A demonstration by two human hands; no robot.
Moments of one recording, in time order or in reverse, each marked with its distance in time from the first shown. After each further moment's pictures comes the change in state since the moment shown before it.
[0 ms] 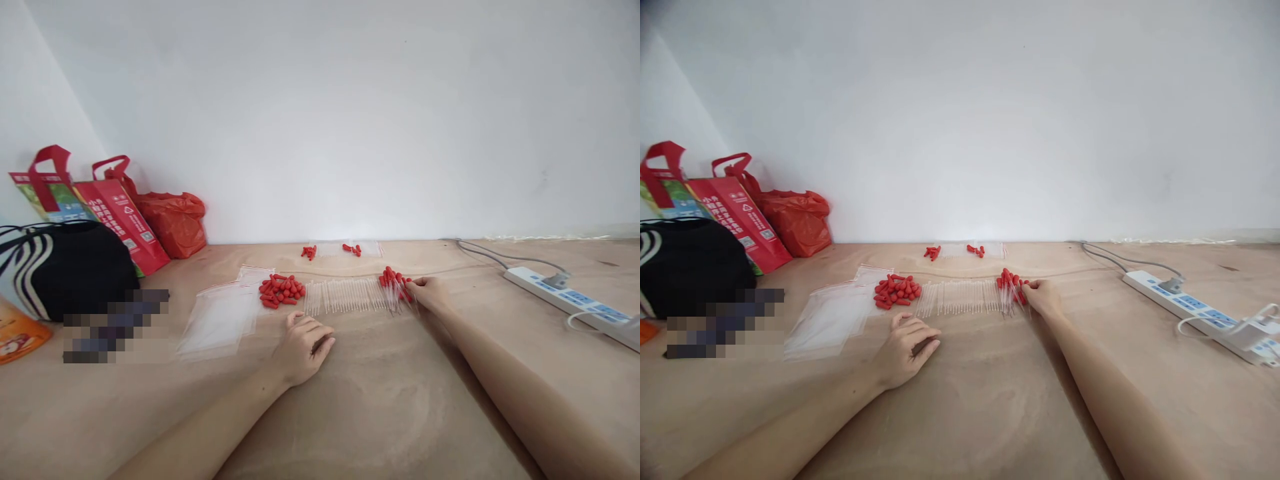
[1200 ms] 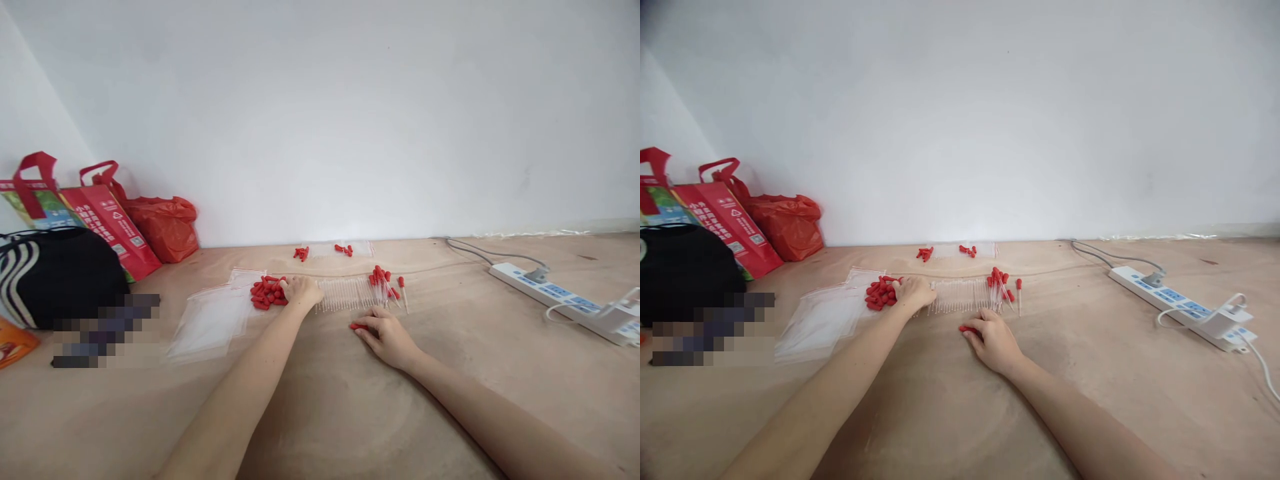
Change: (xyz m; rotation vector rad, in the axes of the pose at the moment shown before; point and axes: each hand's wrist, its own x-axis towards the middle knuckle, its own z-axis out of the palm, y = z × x) left_hand 0.112 -0.032 0.024 0.479 -0.230 -0.764; right_hand -0.103 -0.035 0.017 0.030 -0.340 -0.747
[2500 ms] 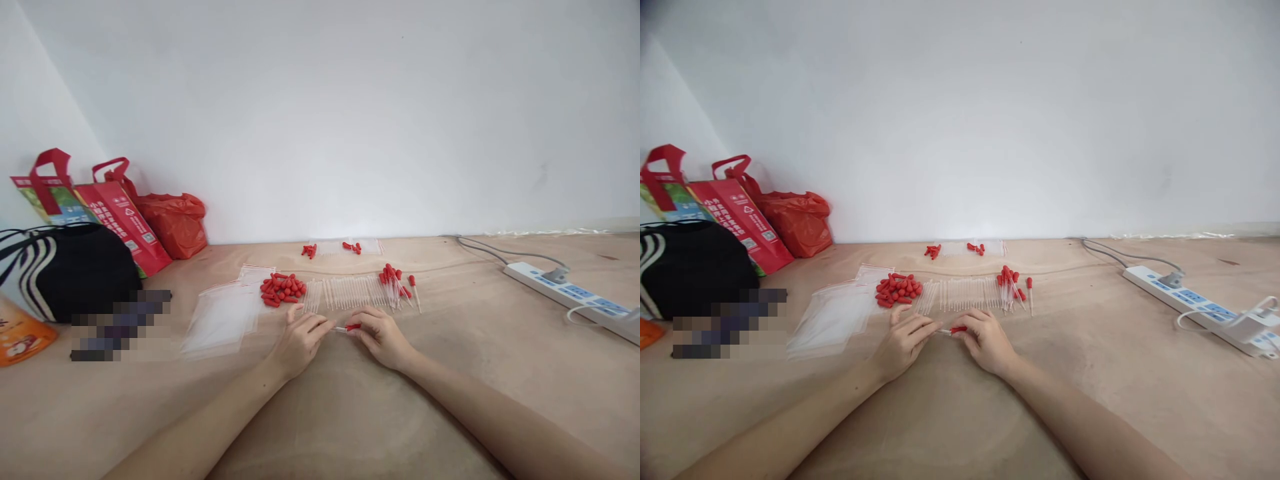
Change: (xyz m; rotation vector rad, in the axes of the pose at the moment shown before) left_hand -0.093 -0.068 0.014 -0.347 0.438 0.946; right_hand 0.015 -0.031 0.012 0.188 0.061 -0.199
